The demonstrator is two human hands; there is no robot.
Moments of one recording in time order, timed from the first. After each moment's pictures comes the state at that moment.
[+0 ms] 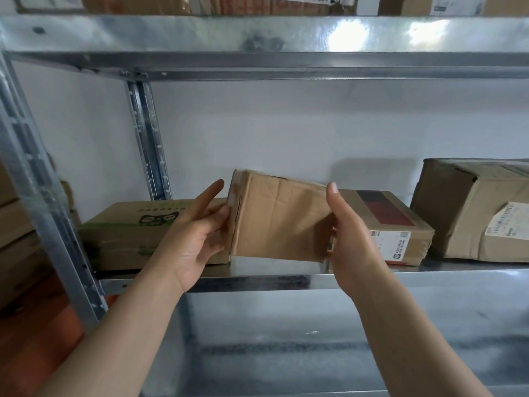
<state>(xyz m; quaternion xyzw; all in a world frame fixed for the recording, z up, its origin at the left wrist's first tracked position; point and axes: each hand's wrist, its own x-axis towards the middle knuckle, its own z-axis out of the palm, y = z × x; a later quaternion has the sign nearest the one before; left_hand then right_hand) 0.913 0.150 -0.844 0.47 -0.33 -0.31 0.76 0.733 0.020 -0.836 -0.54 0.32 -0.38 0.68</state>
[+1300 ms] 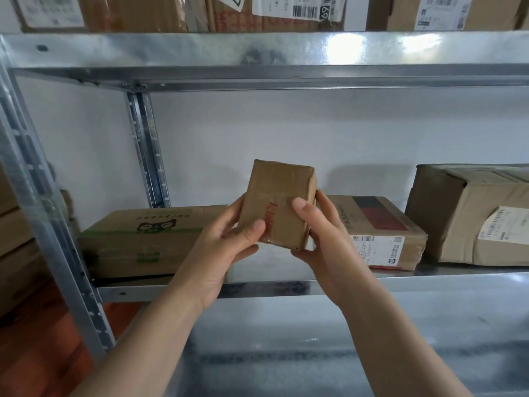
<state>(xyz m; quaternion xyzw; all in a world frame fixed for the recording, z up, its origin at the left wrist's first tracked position) 0.866 0.148 -0.840 0.54 -0.44 -0.26 0.67 0.733 0.043 -0.833 -0.58 0.15 -0.39 0.69</state>
